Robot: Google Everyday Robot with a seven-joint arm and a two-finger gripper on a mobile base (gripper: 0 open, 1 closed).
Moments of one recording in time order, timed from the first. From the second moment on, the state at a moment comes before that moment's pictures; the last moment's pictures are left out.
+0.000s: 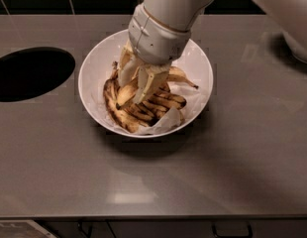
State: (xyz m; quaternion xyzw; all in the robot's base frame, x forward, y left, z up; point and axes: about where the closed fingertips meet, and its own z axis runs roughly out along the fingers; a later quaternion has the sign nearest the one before) arm 0.473 0.035 0.945 -0.90 0.38 0.07 0.19
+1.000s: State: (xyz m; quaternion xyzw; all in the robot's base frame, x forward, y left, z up) arm 0.446 0.033 1.015 -0.90 0.38 0.01 0.22
